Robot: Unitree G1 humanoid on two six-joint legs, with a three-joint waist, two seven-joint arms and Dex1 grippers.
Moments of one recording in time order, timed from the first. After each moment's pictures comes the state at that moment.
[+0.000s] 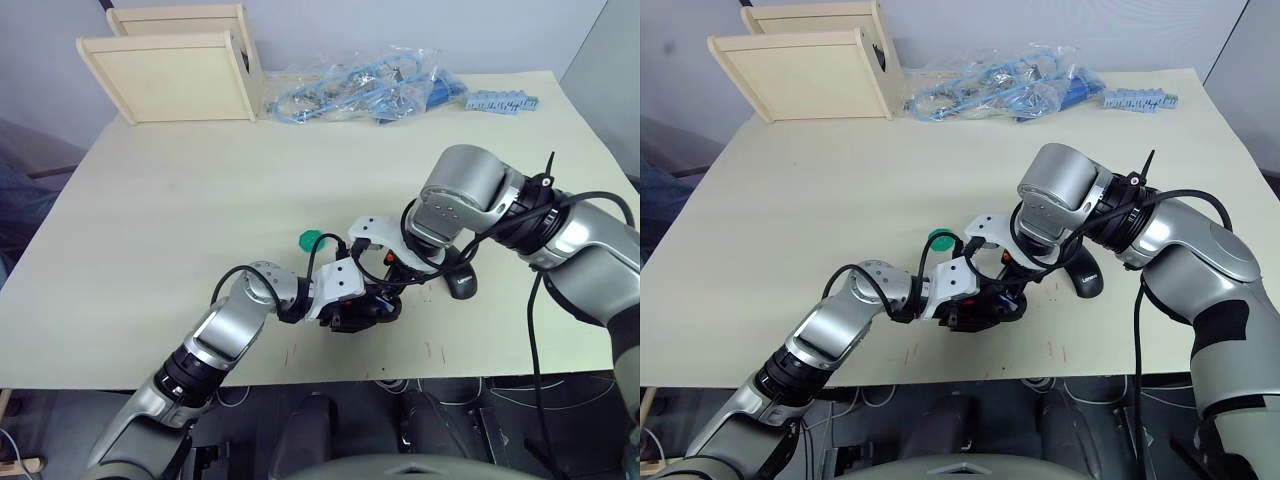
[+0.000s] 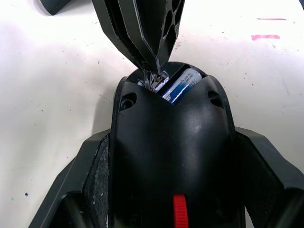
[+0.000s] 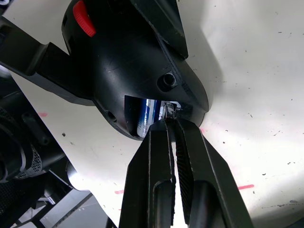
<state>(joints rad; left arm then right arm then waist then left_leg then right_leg) -0.40 0.58 -0.44 -0.27 -0.04 0.56 -1.05 -1.39 -0.48 0.97 0.15 0.96 1.61 0.55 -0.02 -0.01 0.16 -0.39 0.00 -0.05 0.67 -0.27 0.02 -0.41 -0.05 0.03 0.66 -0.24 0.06</state>
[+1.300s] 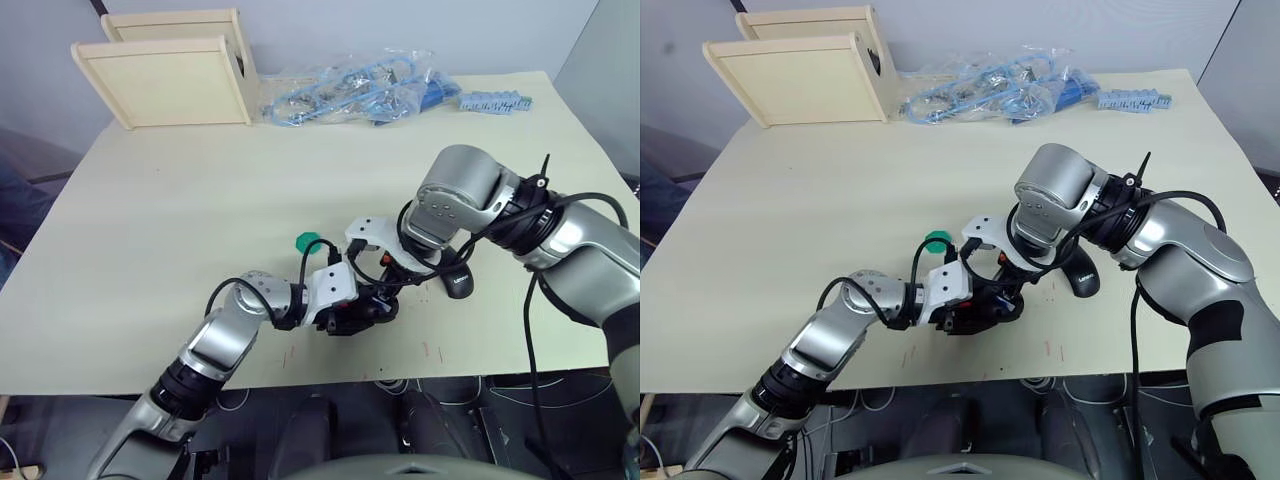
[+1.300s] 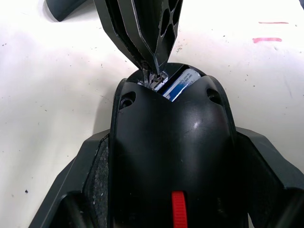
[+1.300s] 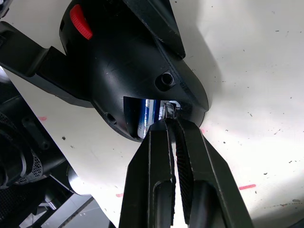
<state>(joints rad) -0.32 0.56 -0.39 -0.25 -0.04 0.45 -1.03 -1.38 -0.46 0.96 0.18 0.99 1.61 0.51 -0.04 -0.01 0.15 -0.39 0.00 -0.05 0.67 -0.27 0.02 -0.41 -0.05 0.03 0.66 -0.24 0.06</state>
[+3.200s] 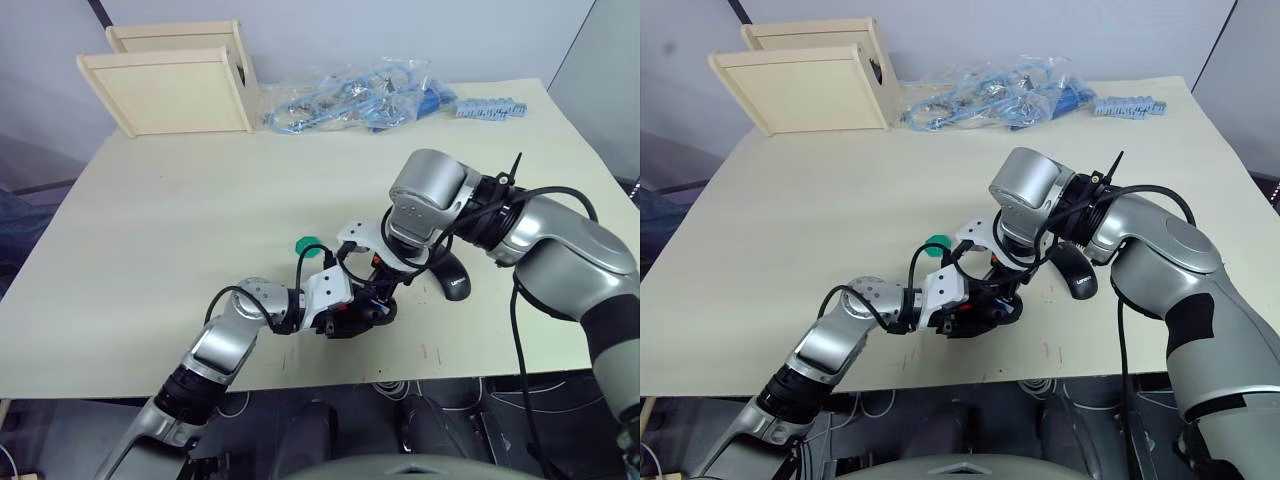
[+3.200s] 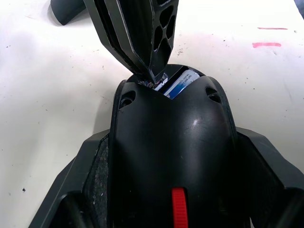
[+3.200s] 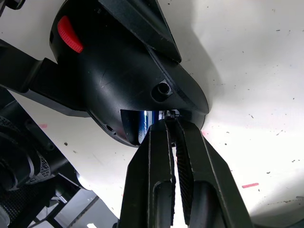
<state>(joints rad) -0.28 0.52 -0.36 -0.18 -0.04 0.36 -1.05 -1.43 -0.35 1.03 0.33 0.95 1.61 0.58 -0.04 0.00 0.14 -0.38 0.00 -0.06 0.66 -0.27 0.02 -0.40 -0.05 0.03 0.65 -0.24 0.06</state>
